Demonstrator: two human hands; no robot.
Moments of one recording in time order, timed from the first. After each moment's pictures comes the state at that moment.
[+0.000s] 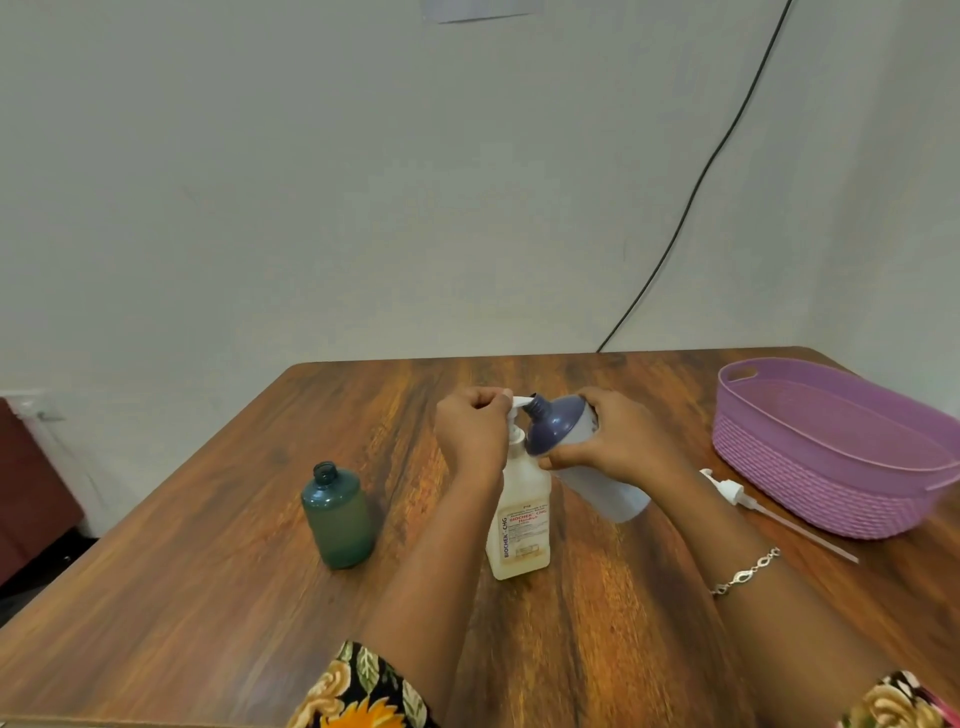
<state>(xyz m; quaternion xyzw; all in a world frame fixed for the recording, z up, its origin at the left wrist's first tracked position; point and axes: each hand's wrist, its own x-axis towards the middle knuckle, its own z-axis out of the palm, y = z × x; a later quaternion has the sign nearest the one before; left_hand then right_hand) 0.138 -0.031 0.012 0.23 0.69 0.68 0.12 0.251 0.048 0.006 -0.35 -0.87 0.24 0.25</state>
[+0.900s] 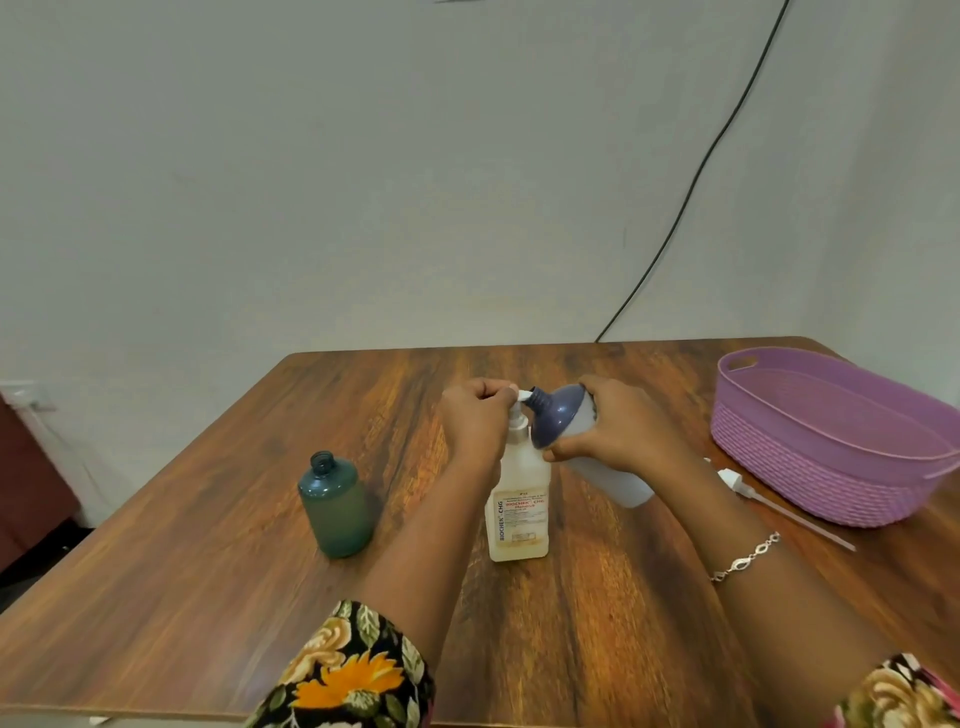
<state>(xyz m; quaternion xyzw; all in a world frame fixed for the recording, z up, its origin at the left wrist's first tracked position) 0.135 -0.029 0.010 0.25 0.67 0.67 0.20 0.251 0.045 0.010 -0.37 -0.88 0.21 0.23</state>
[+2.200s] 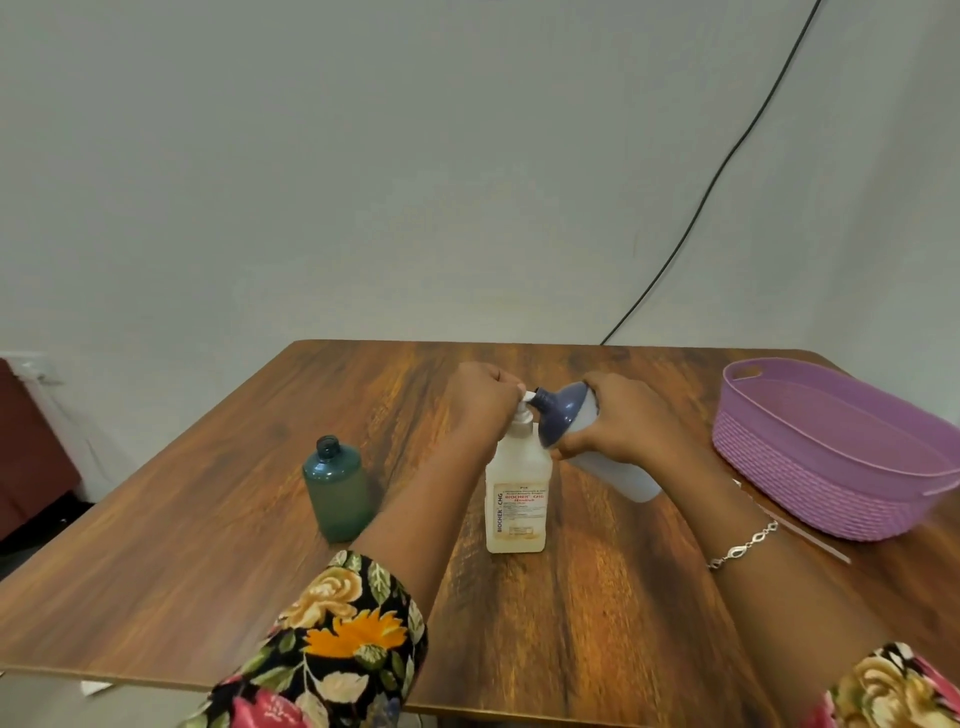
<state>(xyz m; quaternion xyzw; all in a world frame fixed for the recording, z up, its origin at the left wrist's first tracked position) 0.123 -0.022 0.019 0.30 0.74 0.57 0.18 0.248 0.046 0.017 -0.38 -0.89 0.17 0.19</state>
